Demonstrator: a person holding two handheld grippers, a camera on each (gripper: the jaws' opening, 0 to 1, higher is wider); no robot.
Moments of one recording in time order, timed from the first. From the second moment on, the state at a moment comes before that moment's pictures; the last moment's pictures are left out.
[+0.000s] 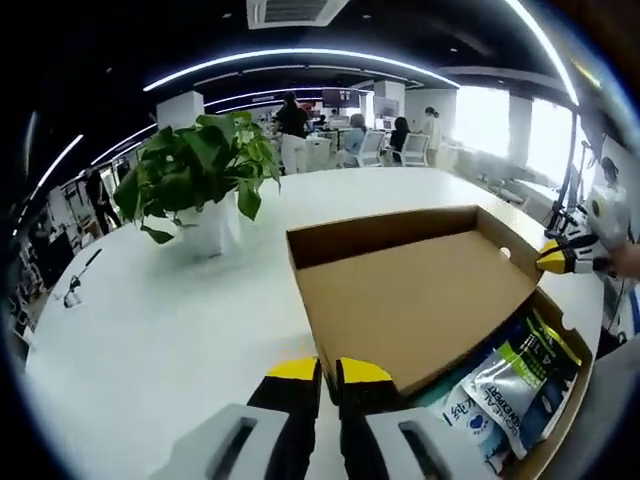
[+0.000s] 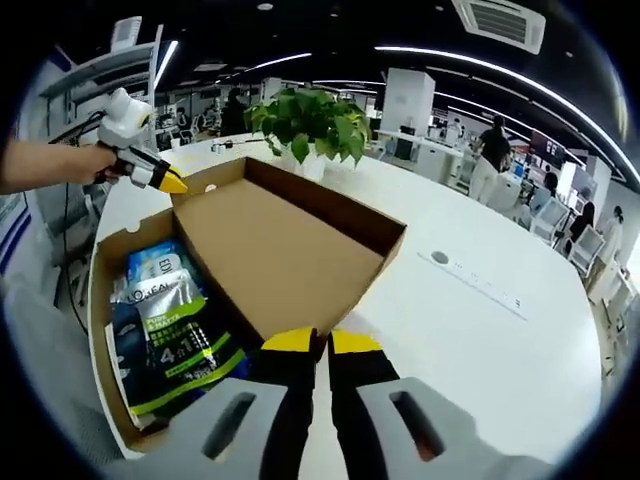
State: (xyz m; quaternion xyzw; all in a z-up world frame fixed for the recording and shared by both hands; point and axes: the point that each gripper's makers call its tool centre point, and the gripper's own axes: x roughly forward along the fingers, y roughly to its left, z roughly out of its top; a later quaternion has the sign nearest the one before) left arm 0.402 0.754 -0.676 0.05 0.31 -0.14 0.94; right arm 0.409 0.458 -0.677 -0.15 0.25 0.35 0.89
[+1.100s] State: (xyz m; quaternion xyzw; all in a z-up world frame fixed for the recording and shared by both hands) left arm 0.401 0.751 -0.685 0.05 0.33 -0.14 0.93; right arm 0.418 0.456 -0.691 -0.13 0.29 0.34 0.88
